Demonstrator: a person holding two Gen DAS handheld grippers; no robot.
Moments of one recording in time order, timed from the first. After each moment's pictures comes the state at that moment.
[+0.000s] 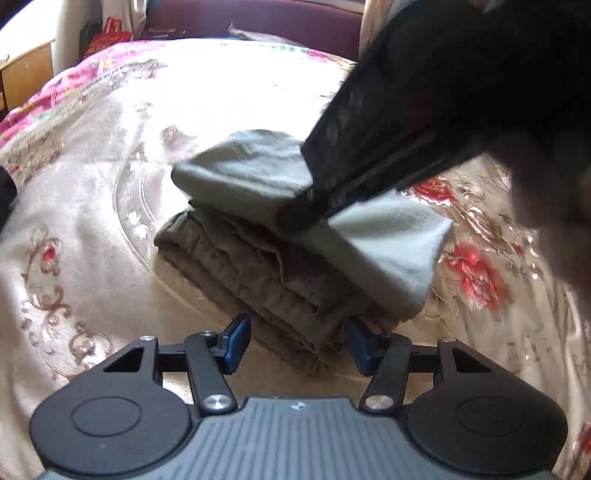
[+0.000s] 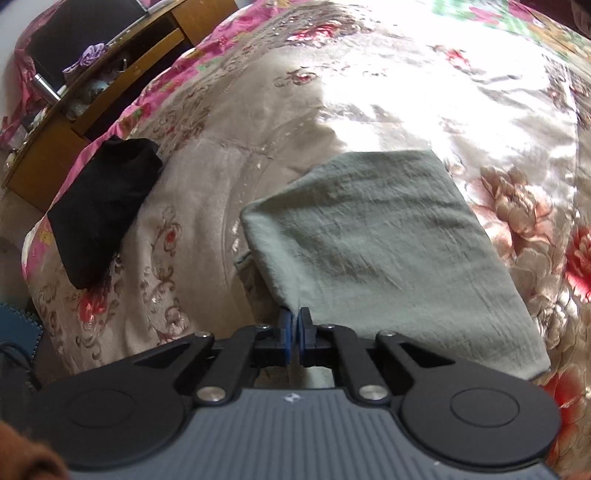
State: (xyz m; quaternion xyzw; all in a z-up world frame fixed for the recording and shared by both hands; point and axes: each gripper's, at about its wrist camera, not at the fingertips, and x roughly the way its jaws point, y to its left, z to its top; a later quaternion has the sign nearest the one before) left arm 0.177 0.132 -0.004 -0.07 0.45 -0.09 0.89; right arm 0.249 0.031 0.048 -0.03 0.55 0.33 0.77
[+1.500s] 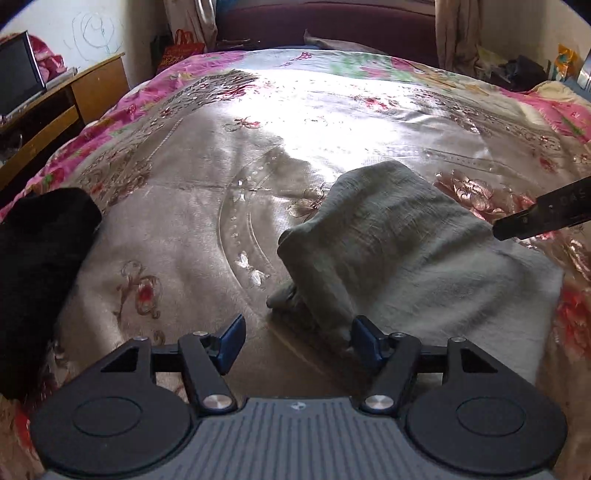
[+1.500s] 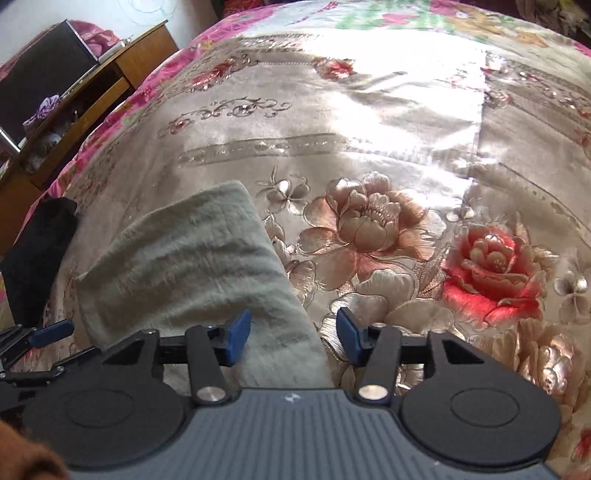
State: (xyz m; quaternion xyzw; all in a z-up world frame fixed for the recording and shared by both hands) left arm 0.202 0.173 0.012 -0.03 0.44 0.05 0.90; right arm 0.335 -0.095 -0.006 0.02 0.54 0.28 0.79
